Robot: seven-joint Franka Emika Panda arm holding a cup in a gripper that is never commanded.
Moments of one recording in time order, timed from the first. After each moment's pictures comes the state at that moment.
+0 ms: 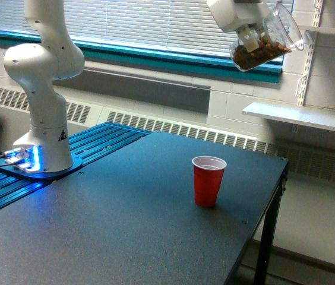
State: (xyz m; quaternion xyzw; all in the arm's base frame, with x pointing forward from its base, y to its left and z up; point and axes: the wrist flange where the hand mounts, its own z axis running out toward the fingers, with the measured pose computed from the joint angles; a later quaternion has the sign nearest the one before) arm 0.593 -0.095 0.545 -0.85 0.43 -0.28 0.12
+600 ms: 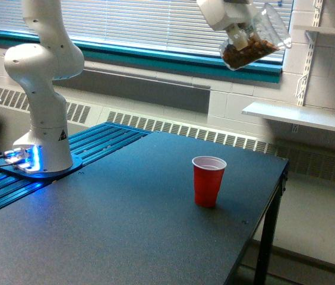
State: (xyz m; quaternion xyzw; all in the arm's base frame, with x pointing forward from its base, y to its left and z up) arm 0.559 -0.082 0.541 -0.86 0.40 -0.29 0.11
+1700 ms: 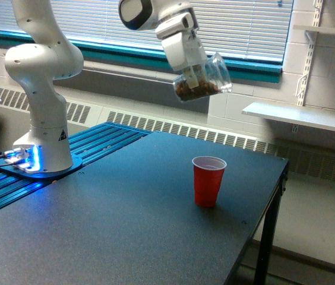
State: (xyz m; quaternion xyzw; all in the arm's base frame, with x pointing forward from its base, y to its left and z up) arm 0.456 -0.031 0.441 -0.92 0.31 -0.22 0.08
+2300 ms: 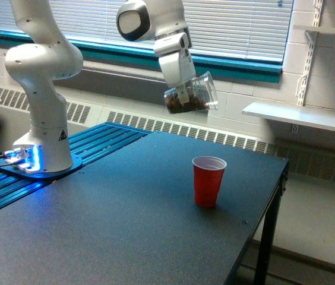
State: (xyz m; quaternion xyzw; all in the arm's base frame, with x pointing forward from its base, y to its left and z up) arm 0.435 -0.007 0.402 -0.95 0.27 -0.17 0.06
